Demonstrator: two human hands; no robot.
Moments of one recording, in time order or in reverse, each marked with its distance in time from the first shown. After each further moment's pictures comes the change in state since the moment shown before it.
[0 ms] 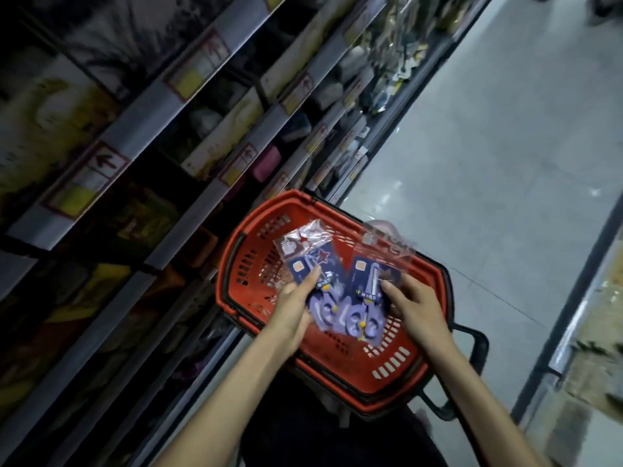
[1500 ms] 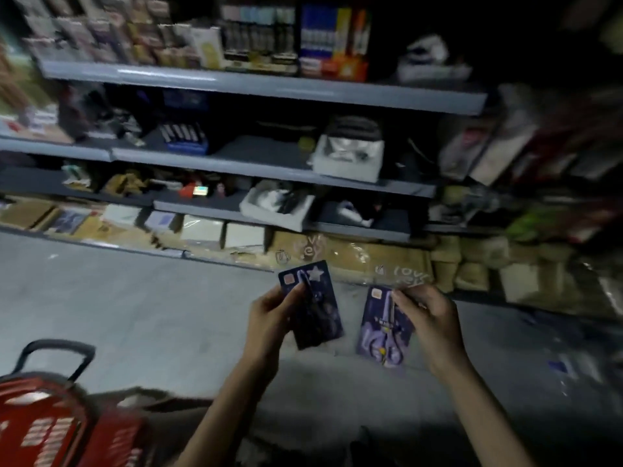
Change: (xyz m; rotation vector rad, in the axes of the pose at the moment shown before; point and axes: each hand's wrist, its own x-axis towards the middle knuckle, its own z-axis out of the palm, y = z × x) left_hand -0.472 -0.306 -0.119 1.365 -1.629 -0.060; right_hand -0.753 0.196 0.328 0.684 2.148 0.227
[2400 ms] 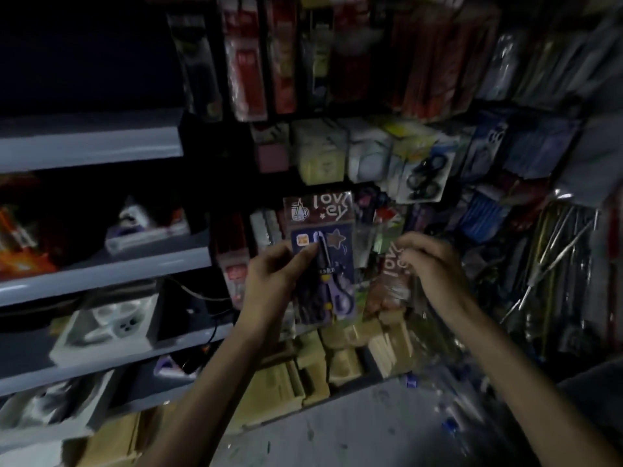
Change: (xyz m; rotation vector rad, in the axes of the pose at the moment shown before) left_hand 0.092 0.175 0.536 0.041 -0.590 0.438; right_hand 0.225 -0.156 -0.441 -0.178 0.377 -0.323
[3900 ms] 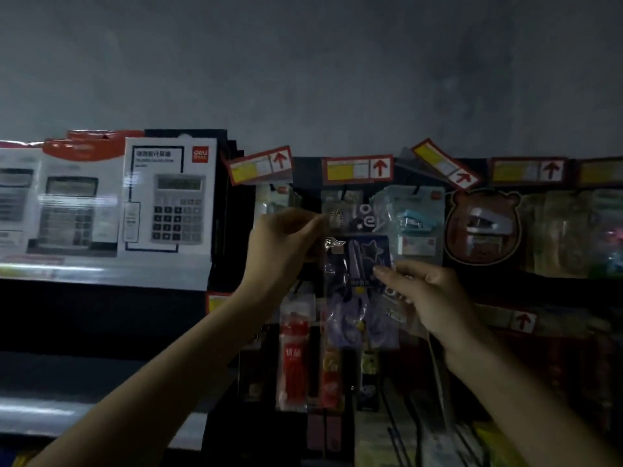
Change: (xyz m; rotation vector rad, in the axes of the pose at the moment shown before) left_hand 0.234 0.329 0.031 0.355 0.369 0.842; right_hand 0.297 -0.243 -0.026 0.409 -0.201 -0.500
